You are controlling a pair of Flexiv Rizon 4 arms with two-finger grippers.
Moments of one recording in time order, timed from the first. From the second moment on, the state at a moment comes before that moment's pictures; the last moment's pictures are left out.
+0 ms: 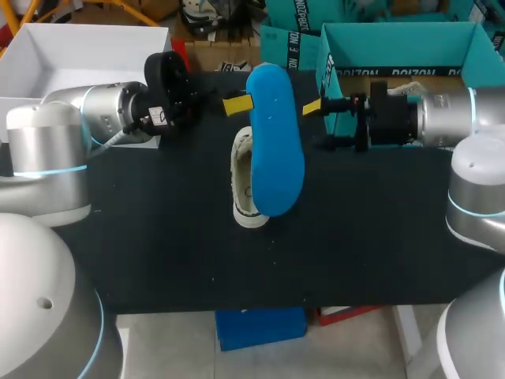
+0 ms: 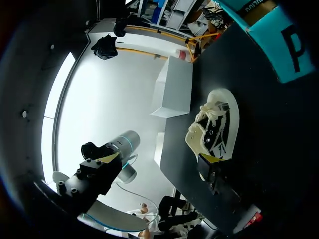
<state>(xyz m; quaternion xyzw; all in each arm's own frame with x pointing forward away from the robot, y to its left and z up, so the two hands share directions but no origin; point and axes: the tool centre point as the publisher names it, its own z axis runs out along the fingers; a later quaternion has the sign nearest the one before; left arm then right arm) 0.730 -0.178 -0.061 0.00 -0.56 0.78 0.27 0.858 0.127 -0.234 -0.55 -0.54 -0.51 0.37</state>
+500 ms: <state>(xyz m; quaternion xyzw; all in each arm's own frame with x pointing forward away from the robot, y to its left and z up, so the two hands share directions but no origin) 0.730 -0.178 -0.061 0.00 -0.56 0.78 0.27 0.841 0.127 -0.242 -0.53 -0.54 -0.51 0.39</state>
